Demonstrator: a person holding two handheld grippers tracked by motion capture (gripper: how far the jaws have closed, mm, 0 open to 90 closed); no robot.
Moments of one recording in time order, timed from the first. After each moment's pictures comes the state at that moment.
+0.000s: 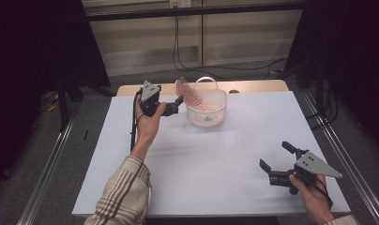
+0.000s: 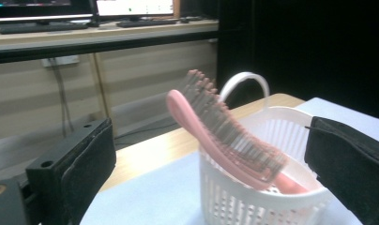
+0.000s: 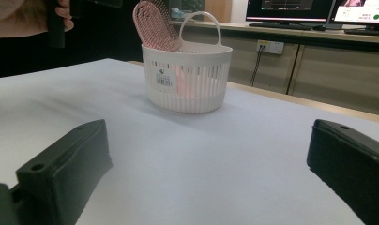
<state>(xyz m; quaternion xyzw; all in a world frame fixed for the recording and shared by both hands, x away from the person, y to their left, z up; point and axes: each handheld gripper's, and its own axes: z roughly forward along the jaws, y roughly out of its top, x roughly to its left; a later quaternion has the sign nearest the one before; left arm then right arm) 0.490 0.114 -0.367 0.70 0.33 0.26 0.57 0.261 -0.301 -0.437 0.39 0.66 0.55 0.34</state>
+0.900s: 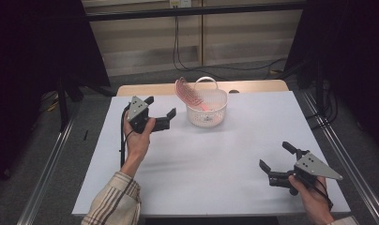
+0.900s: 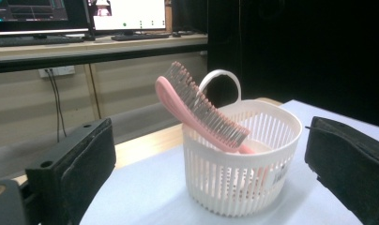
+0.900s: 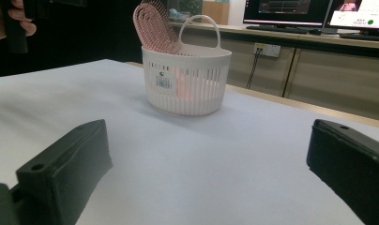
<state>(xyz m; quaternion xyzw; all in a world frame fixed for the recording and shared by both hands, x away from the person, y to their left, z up) 0.439 0.141 -0.372 0.69 0.31 0.27 0.60 0.258 -0.297 -0.434 0.38 0.66 0.55 0.35</state>
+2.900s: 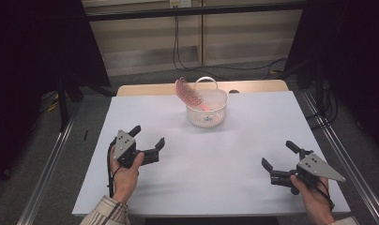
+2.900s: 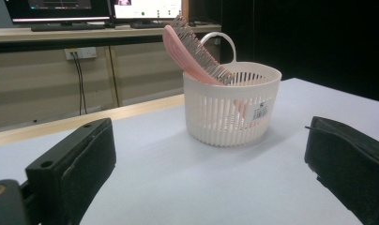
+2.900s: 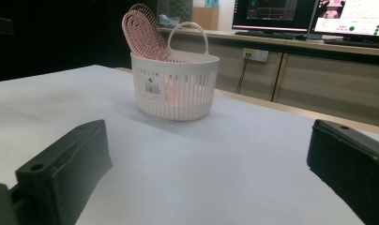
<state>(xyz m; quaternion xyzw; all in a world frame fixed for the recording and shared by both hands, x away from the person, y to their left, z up) 0.353 0.178 -0.404 0.68 0.34 0.28 0.58 0.256 -0.301 -0.431 0.39 0.64 0.55 0.37</state>
